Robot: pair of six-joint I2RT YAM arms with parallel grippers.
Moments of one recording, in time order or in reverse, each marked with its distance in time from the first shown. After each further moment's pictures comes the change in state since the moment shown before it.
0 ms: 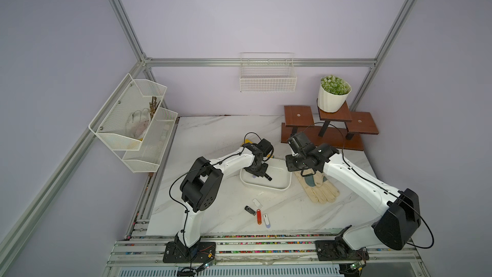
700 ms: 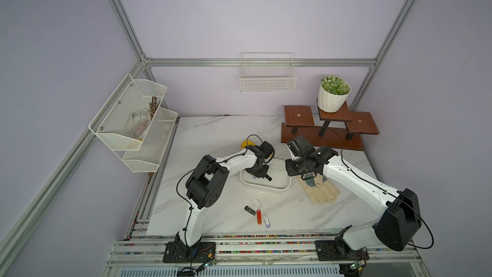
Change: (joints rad) left arm -0.002 0.065 0.003 0.057 -0.017 -0.008; right arm -0.002 -0.016 -0.080 -0.002 -0.095 -0.005
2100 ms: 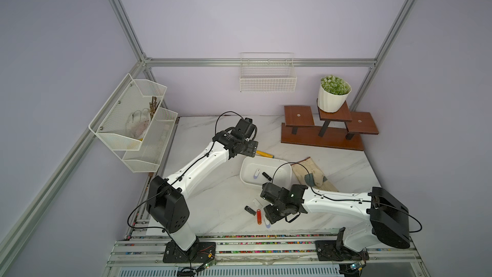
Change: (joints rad) left arm 0.107 -0.444 -0.004 -0.061 -0.141 0.034; right arm 0.521 0.095 -0.279 0.214 -0.102 0.234
